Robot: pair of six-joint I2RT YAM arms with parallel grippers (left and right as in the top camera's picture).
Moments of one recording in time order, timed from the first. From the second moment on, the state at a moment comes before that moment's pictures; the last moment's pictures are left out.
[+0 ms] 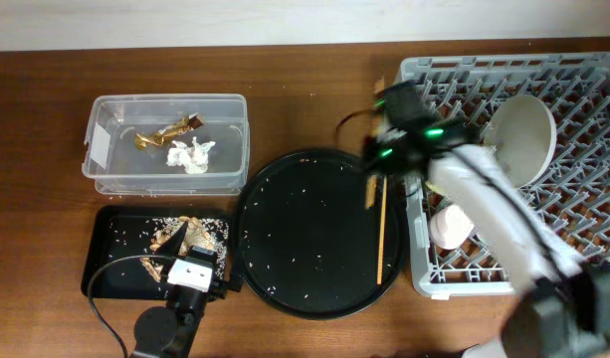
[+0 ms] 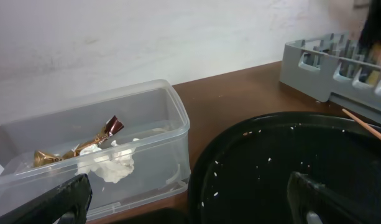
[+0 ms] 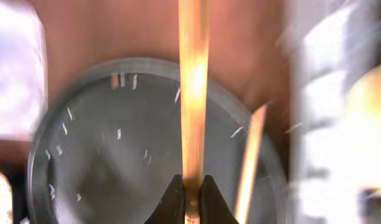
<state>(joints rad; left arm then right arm) -0.26 0.02 0.01 -0.08 0.01 0.11 0.28 1.64 1.42 -0.86 -0.10 0.38</state>
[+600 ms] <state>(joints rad) -0.26 0.02 0.01 -0.08 0.01 0.11 0.08 1.68 1.44 -0.97 -0.13 0.04</state>
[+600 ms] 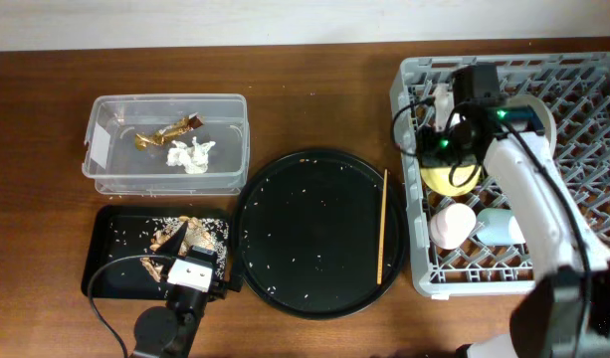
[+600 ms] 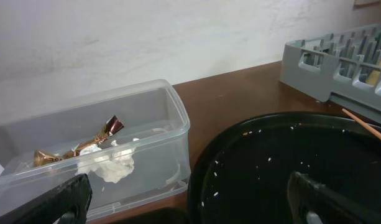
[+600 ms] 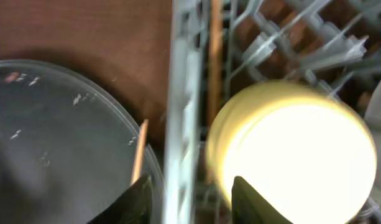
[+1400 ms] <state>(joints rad) -0.26 0.02 0.01 -0.08 0.01 0.11 0.45 1.98 1.29 -1.01 0.01 0.51</state>
